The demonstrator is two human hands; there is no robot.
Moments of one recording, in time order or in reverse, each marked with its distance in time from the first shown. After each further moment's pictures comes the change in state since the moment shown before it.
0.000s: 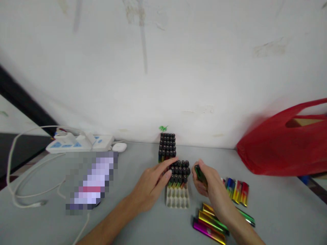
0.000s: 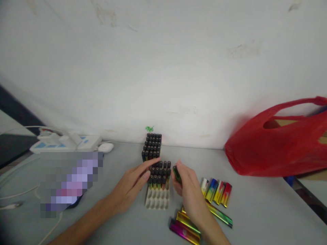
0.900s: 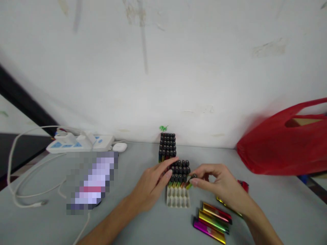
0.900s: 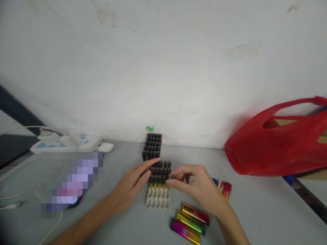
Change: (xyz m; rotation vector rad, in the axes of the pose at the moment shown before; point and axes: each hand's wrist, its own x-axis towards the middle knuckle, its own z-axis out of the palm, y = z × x) left_hand 0.000 0.001 -0.001 0.005 -0.001 -0.001; right_hand 0.006 -0.027 -0.041 -0.402 -0.270 -0.136
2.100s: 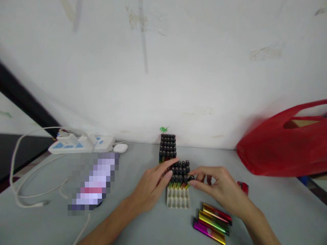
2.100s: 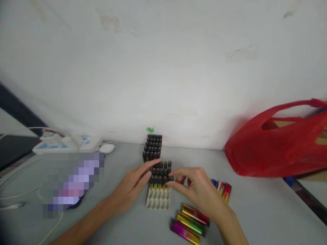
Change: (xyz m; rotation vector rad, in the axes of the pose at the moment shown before) left_hand 0.001 0.003 -0.001 0.004 -0.004 -0.004; right_hand -0.004 -0.001 0.000 -0.264 0.011 -0.089
